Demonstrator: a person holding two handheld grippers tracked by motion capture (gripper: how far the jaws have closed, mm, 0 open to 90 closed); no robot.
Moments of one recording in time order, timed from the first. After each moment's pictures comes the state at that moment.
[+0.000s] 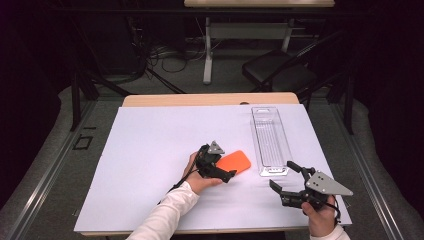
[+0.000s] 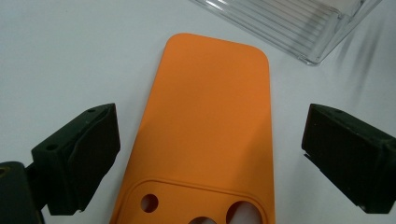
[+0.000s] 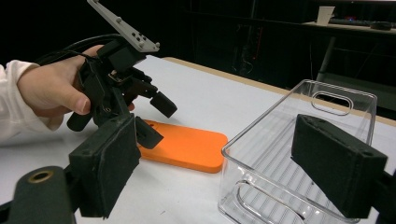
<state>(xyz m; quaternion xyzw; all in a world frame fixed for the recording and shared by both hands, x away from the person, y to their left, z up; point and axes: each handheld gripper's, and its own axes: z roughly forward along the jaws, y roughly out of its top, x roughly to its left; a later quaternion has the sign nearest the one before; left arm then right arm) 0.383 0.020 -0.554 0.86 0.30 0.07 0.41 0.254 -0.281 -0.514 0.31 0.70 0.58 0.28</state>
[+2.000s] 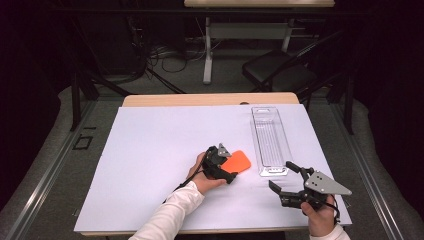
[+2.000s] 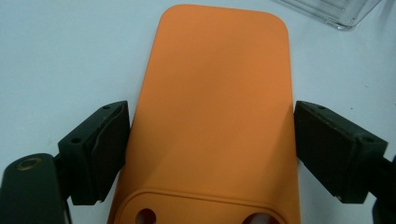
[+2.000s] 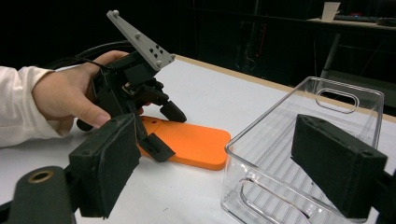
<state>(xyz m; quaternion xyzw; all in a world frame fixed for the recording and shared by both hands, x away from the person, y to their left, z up) 0.387 0.003 -0.562 0.89 0.28 0.09 0.34 0.254 -0.280 -0.516 0.31 0.70 0.58 0.27</state>
